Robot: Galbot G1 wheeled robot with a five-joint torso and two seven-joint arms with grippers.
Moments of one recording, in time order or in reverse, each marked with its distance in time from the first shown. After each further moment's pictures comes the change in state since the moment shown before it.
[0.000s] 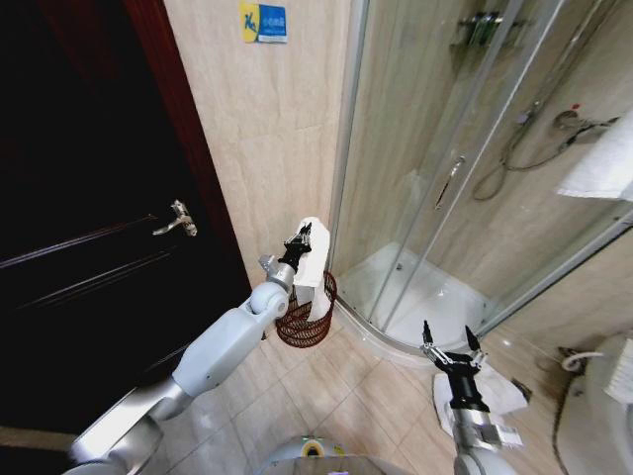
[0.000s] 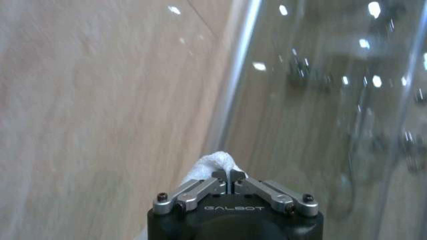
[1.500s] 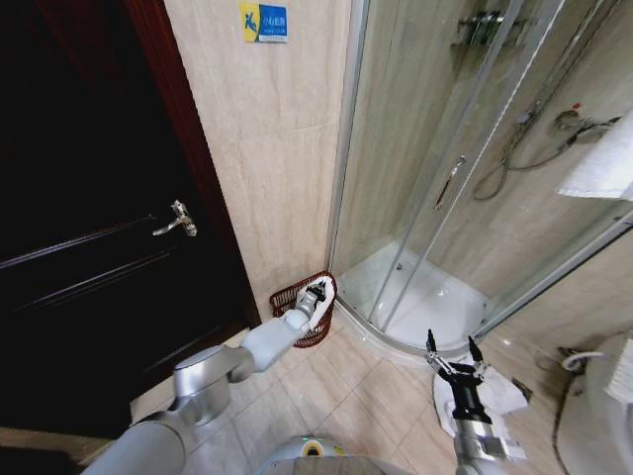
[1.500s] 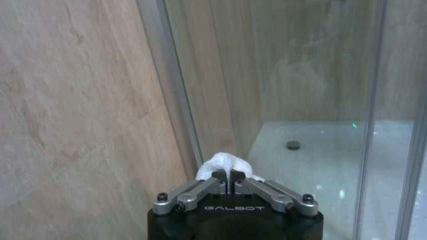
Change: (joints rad) left arm -0.203 -0.407 0.420 0.990 0.141 -0.059 0.048; right arm -0.026 -0.009 -0.010 -0.068 0.073 0.084 -0.025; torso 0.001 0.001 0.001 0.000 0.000
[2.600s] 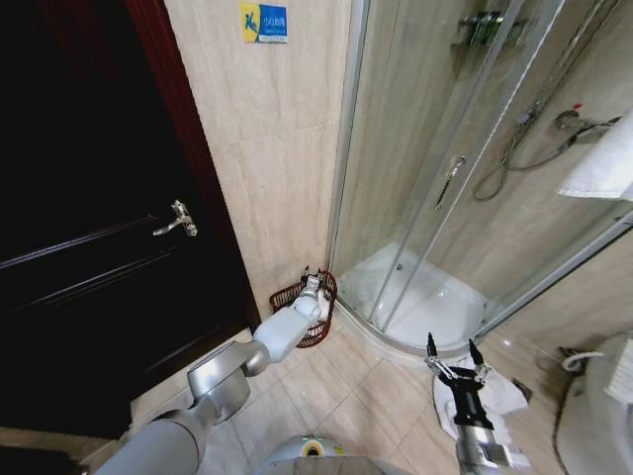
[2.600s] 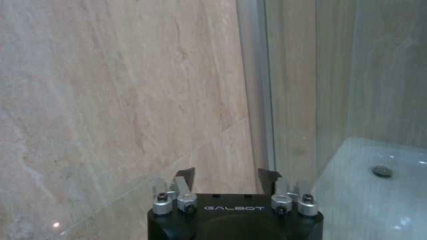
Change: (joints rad) left arm -0.006 -0.032 -0.226 -0.057 0.067 0.129 -0.254; right arm -0.022 0.000 0.003 0.017 -0.003 0.009 -0.006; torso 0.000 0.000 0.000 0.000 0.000
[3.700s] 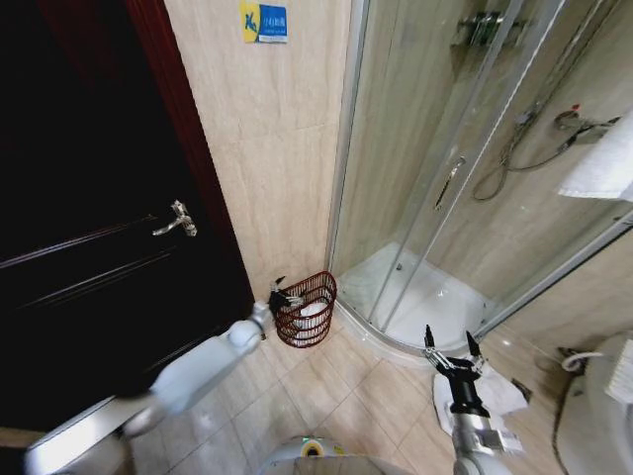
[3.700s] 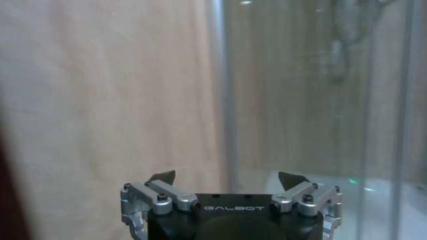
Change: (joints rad) left arm 0.373 0.723 -0.131 -0.879 -0.024 -0.105 0.289; right arm 0.063 0.014 -0.002 0.022 -0.041 -0.089 0.022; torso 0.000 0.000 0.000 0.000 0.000
